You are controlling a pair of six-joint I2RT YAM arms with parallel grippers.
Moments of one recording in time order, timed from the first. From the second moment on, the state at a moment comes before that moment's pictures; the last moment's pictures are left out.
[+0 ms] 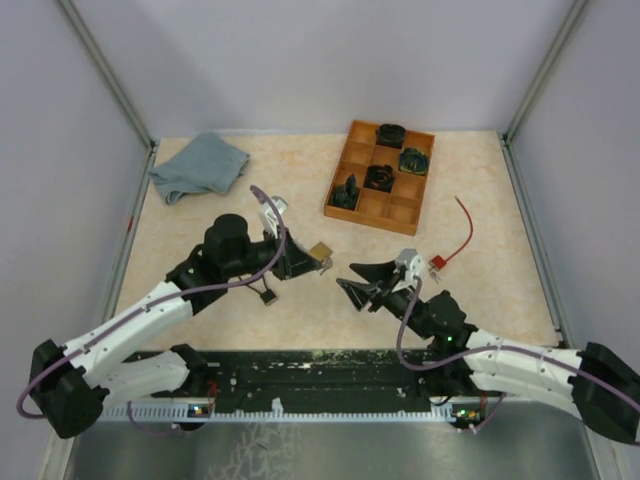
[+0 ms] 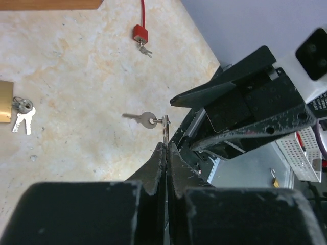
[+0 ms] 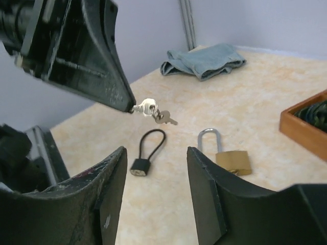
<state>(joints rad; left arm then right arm) -0.74 1.02 0.72 0.03 0.43 -0.63 1.00 0.81 0.10 0.95 0.14 0.30</state>
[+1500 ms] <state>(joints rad) -0.75 1.20 0.96 -0.47 0.52 -0.37 0.99 1.00 0.32 0.62 -0.27 -0.55</state>
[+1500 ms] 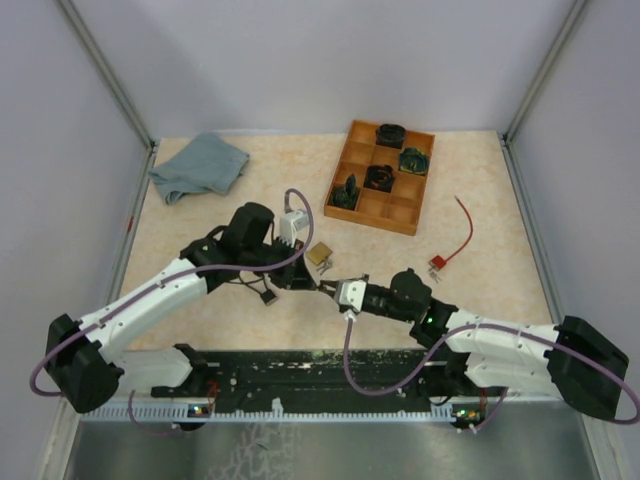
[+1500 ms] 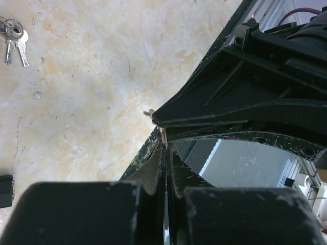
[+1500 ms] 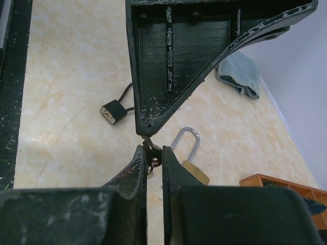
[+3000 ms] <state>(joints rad) -0.74 1.03 0.78 -0.23 0.46 -0.56 0.99 0.98 0.25 0.84 -0.20 -0.12</state>
